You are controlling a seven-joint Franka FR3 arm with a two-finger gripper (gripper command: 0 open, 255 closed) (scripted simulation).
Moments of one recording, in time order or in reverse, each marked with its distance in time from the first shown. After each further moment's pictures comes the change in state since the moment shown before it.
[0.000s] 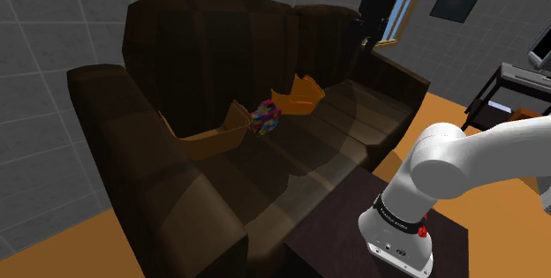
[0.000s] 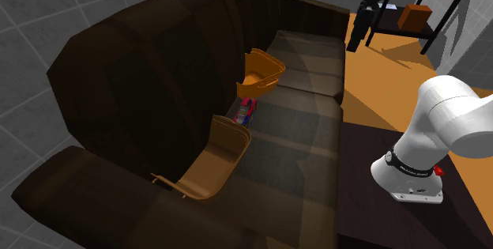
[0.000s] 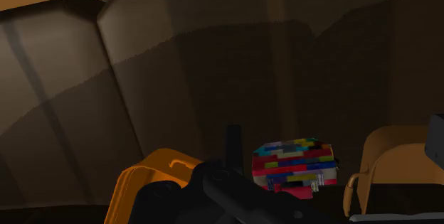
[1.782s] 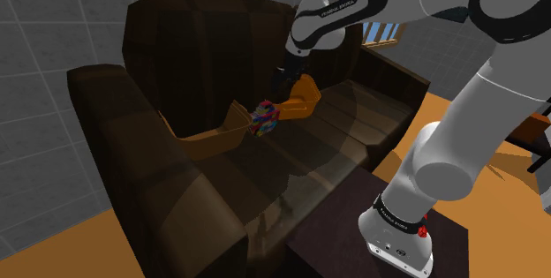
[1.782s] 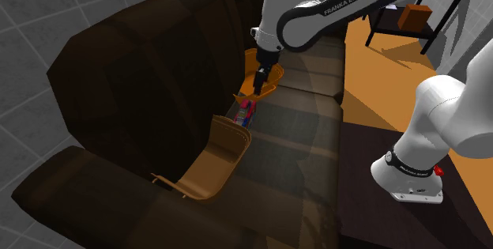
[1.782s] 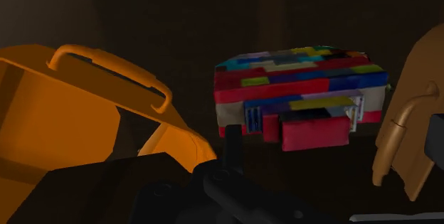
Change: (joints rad) arm 0.085 0.742 -0.213 0.027 0.183 0.812 -0.284
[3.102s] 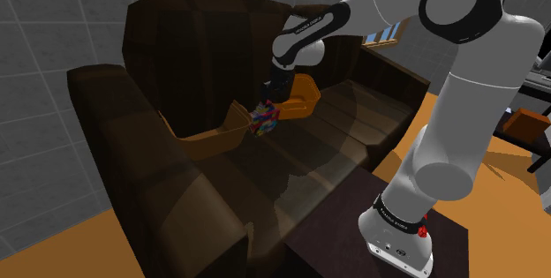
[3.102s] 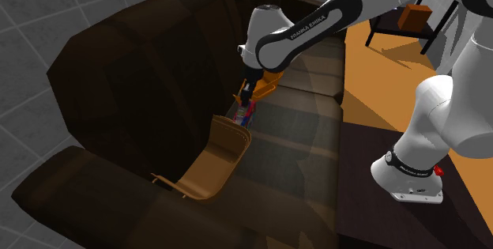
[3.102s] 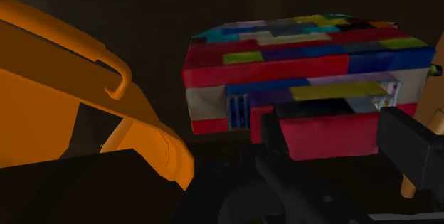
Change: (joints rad) arm 0.005 0.217 0.013 0.073 0.138 0.158 -0.109
